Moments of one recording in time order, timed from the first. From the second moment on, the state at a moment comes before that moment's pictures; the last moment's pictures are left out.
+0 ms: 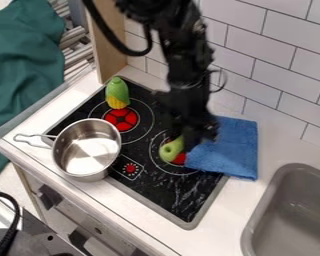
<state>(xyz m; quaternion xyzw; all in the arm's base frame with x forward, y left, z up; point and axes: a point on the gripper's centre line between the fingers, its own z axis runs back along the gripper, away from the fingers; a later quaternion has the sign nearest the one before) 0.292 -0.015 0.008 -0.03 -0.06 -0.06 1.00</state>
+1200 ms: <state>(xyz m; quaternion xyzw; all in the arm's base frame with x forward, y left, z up) 0.331 -0.023 0.000 -0.06 -0.04 -0.03 1.00</state>
